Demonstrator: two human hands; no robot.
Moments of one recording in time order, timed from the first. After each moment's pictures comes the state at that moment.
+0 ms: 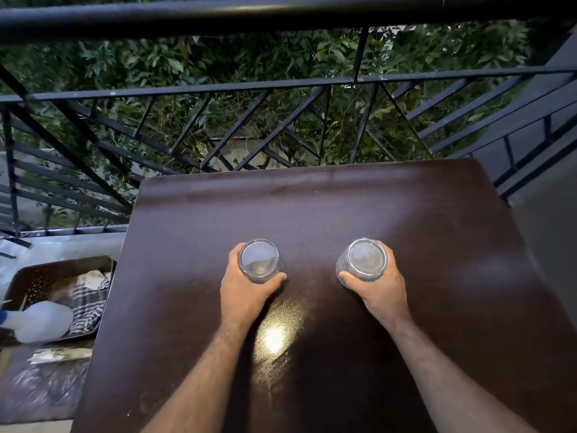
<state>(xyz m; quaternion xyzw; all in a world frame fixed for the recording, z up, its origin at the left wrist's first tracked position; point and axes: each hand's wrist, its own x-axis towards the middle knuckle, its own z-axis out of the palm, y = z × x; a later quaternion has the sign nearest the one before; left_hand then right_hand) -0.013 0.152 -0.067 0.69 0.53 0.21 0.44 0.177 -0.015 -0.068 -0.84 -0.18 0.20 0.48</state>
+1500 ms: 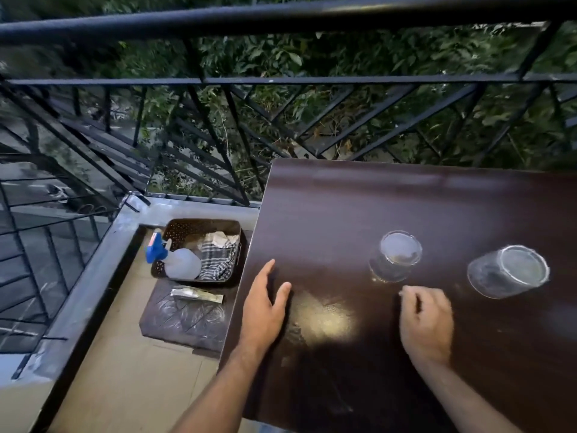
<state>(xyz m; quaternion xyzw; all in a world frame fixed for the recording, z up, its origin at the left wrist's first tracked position) -0.228 0.188 -0.050 0.68 0.56 0.22 0.41 0.003 0.042 -0.088 -0.87 -0.29 0.07 0.40</state>
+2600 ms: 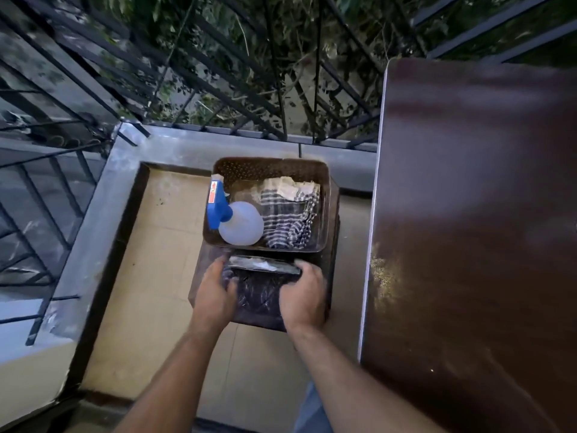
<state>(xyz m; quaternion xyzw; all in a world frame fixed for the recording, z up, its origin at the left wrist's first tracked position) -0.504 0.366 -0.198 0.65 0.67 0.03 0.37 -0.369 0.297 -0.192 -0.89 -0.17 0.34 0.26</state>
